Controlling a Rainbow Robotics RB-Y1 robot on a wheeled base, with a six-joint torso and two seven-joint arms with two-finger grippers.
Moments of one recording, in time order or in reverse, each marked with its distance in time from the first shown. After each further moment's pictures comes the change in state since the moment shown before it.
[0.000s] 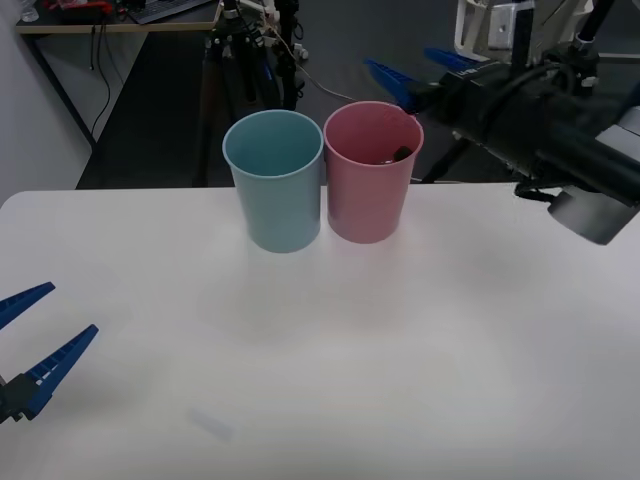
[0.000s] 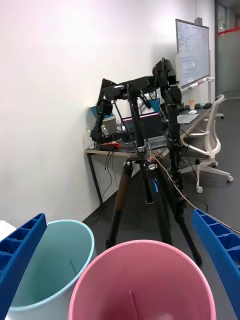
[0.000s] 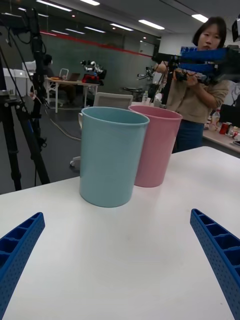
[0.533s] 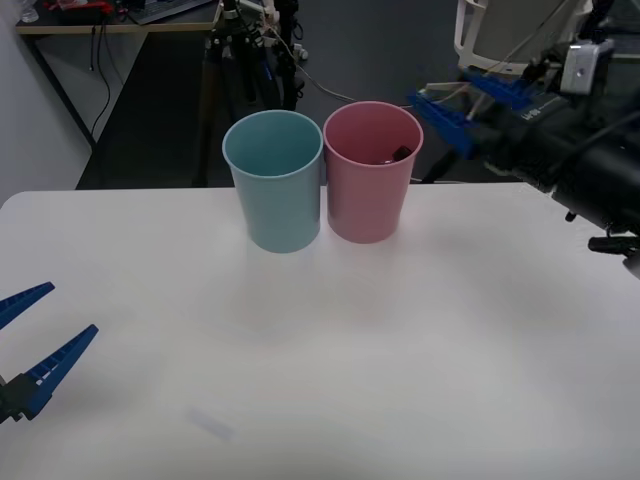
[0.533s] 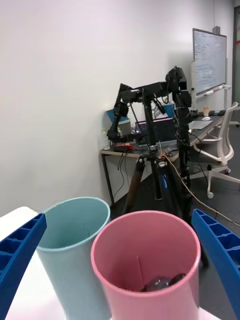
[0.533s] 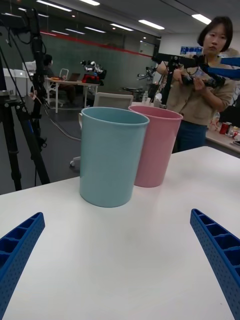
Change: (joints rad) right arm 0.330 -0.140 -0.191 -0.182 0.019 -0.182 0.028; left arm 0.000 0.000 0.000 0.000 0.000 0.000 0.000
